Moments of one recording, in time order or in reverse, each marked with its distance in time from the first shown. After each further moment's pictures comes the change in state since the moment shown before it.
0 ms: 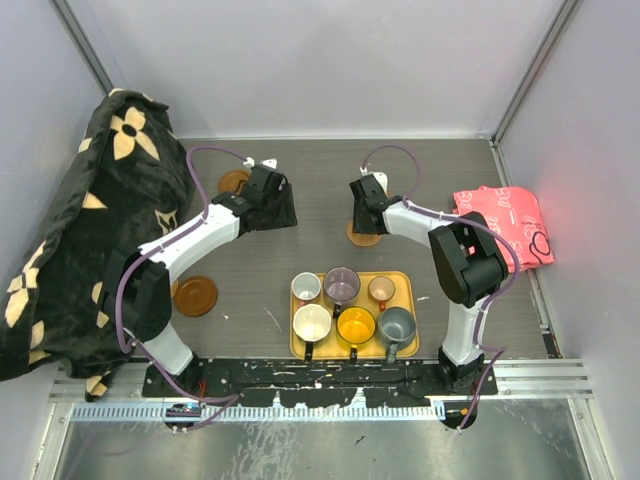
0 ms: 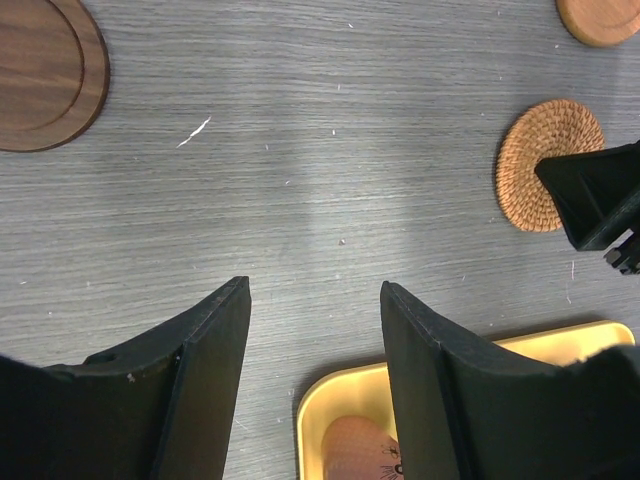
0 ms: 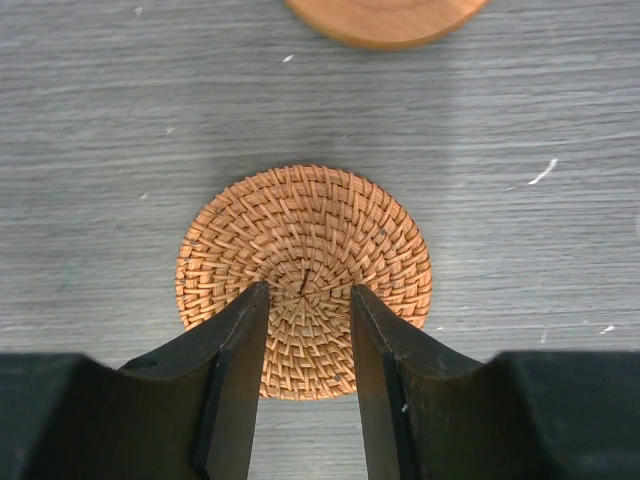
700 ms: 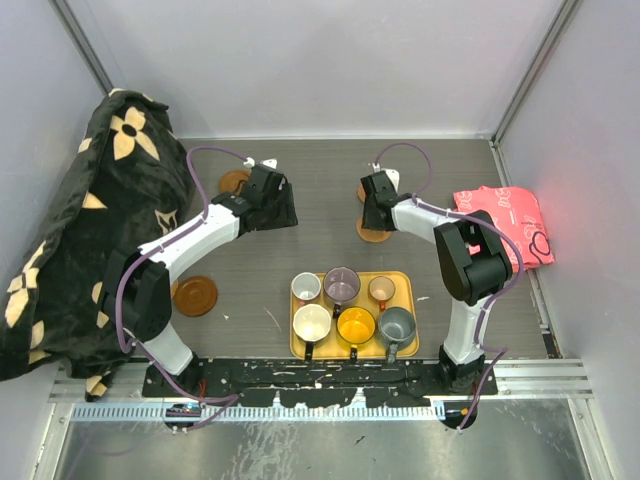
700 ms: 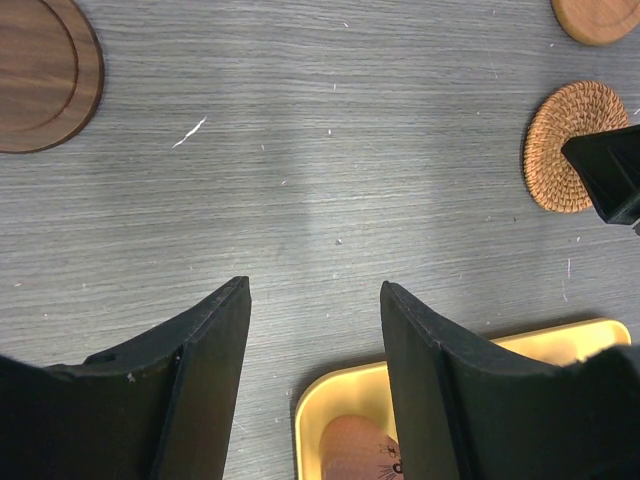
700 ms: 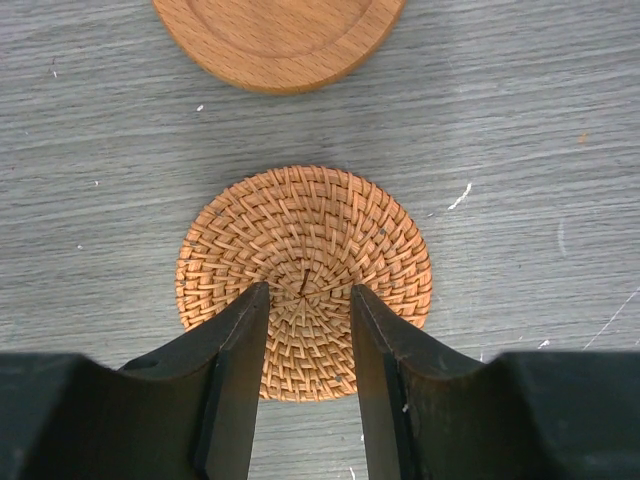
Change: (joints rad) left arm 0.002 0.000 -0.002 0.006 0.011 0.000; right arm -0.076 0.000 -0.006 0.018 0.010 0.000
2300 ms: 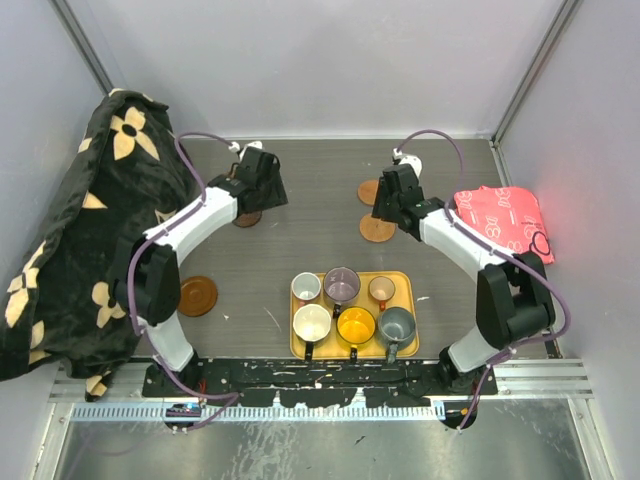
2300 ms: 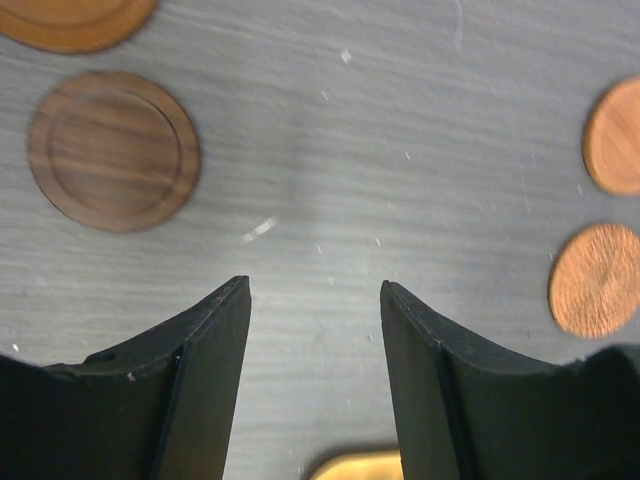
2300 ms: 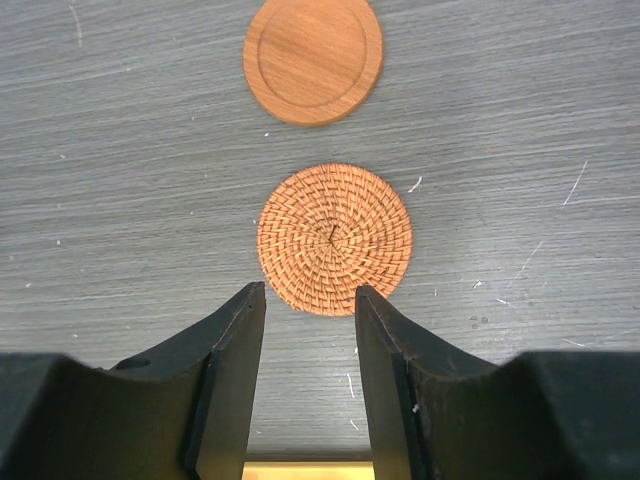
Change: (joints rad) left arm 0.074 0.085 0.119 -0.013 -0.074 -0.028; right arm -0.019 -0.328 -0.112 0.003 -0.045 0.003
